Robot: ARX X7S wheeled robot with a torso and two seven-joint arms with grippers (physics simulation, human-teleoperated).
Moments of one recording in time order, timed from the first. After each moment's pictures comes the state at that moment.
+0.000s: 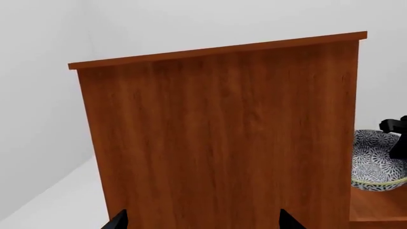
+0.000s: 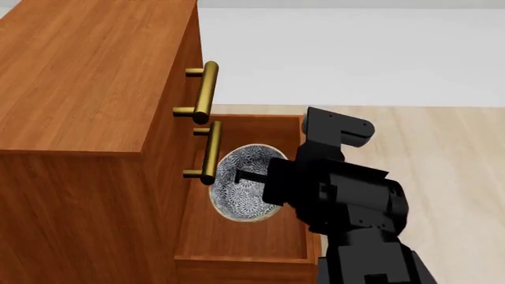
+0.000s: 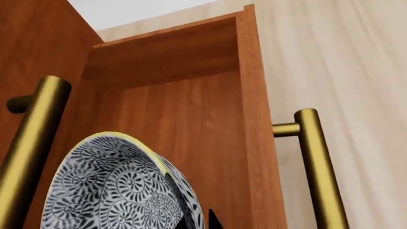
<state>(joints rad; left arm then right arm) 0.44 -0.46 0.16 0.71 -0.19 -0.09 -0.49 1.32 0.00 -0.13 1.31 0.42 0.73 0.03</state>
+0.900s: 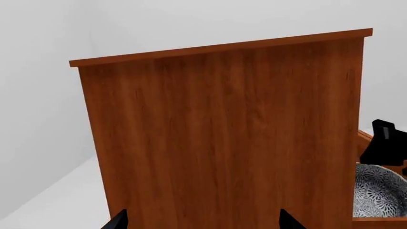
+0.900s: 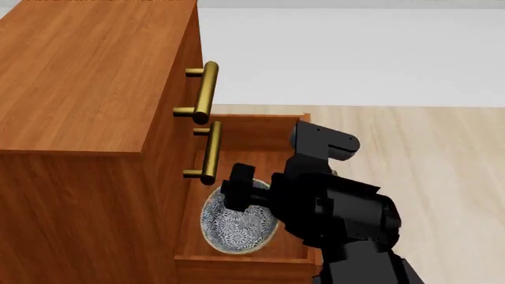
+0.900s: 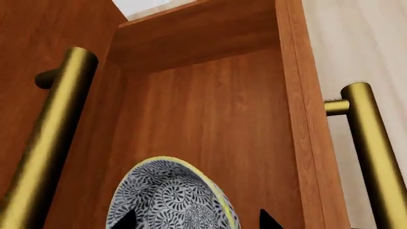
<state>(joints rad) 0.43 -0.47 0.16 0.70 -0.20 -0.09 -0.50 1.28 0.00 -0.28 1.30 0.63 0.70 0.01</state>
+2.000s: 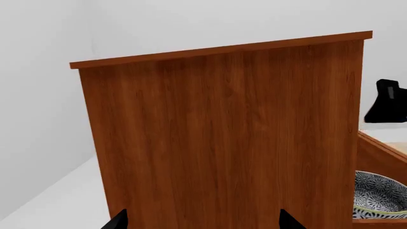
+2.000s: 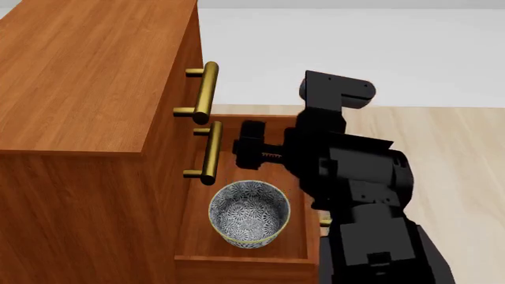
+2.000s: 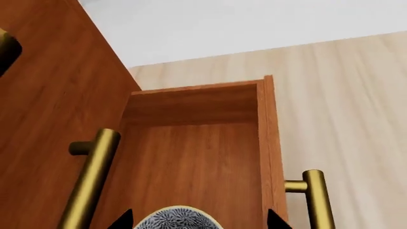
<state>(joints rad) 0.43 -0.48 0.17 0.71 -0.21 -0.09 -0.51 1.40 0.01 -0.20 1.31 0.42 0.69 -0.05</state>
